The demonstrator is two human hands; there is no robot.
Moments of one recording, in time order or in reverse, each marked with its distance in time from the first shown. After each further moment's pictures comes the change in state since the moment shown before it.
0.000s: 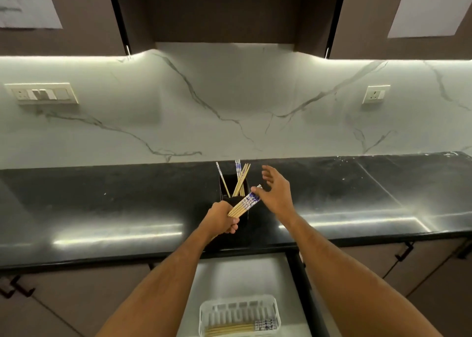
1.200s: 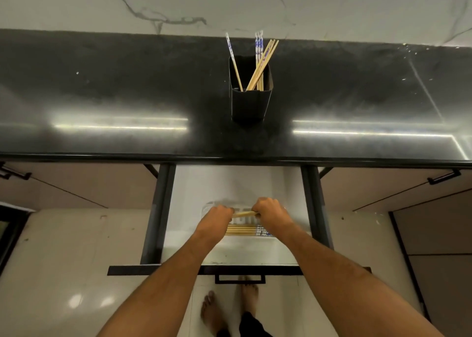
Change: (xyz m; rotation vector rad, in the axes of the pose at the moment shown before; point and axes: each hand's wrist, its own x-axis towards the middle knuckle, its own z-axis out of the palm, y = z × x) left_hand -0.054 -0.216 0.175 0.645 -0.238 -0.088; right_hand -0.179 0.210 0.114 -0.739 -0.931 0.085
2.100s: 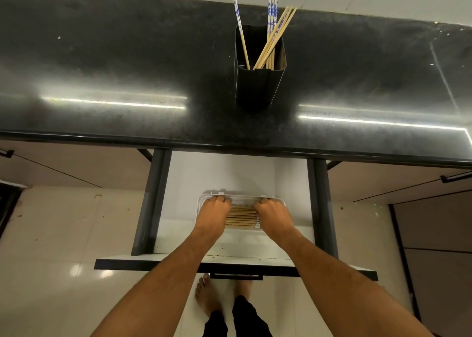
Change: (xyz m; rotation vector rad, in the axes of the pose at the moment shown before) left_hand 0.016 -0.007 0.039 0.036 0.146 -0.037; right_hand 0.003 0.012 0.040 -0.217 0.152 -0.086
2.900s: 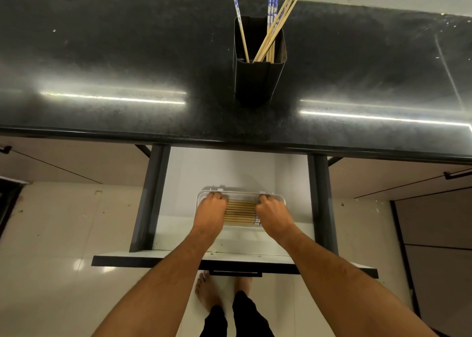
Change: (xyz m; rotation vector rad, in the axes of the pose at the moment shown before) left_hand -0.004 -0.002 0.012 -0.082 0.065 -0.081; right_hand -0.001 0.005 0.015 -0.058 -0.092 -0.060
